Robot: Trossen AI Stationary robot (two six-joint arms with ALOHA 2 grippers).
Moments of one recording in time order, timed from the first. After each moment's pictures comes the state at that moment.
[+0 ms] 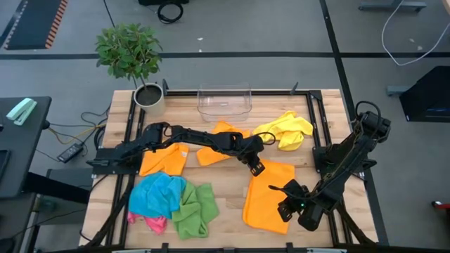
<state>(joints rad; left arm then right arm) 0.00 2.32 1.81 -0.36 0.11 -0.59 0.93 1.50 0.84 -0.54 0.46 1.88</state>
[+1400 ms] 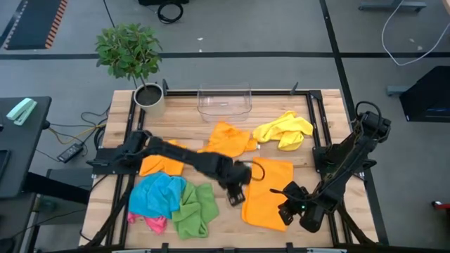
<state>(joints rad) -0.26 2.12 1.80 -0.77 0.07 -0.72 0.95 1.50 0.84 -0.49 0.47 1.81</state>
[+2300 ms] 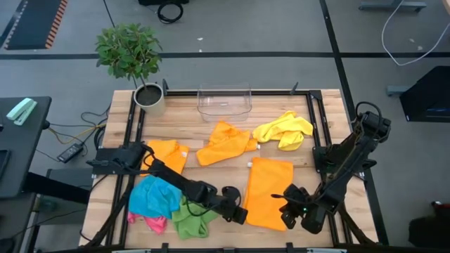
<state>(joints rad) -0.45 2.17 1.39 0.13 -0.06 -1.53 0.96 1.50 0.84 -0.48 0.44 1.73</state>
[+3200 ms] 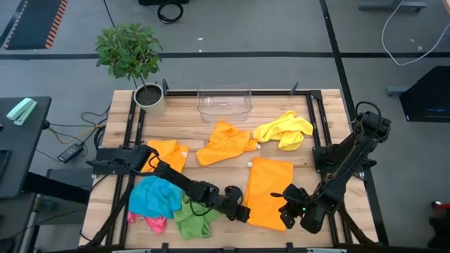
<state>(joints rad) -0.44 2.23 1.39 0.24 -0.07 -1.55 0.95 1.50 0.84 -0.46 0.44 1.73</state>
